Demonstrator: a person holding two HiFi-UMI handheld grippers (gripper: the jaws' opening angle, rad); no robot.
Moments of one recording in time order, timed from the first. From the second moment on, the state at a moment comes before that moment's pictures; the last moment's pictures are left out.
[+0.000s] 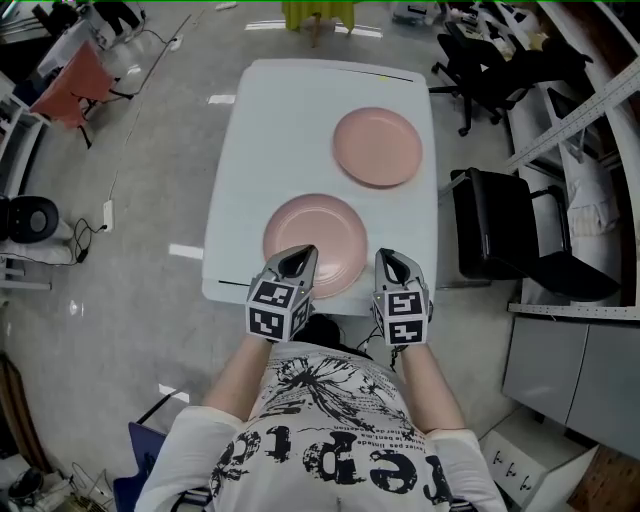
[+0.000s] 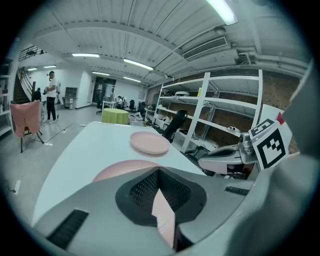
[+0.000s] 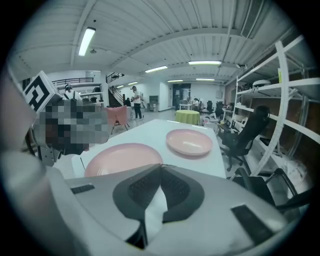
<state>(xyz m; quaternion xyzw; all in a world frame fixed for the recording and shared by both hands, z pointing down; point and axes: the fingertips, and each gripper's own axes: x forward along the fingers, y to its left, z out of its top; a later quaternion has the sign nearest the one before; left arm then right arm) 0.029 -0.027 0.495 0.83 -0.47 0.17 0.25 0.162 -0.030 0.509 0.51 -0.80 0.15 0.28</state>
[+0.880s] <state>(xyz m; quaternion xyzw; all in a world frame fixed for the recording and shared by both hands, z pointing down) 0.118 -0.170 0.495 0.81 -0.49 0.14 0.28 0.257 -0.187 0.496 0.49 -0.83 0.12 0.24</state>
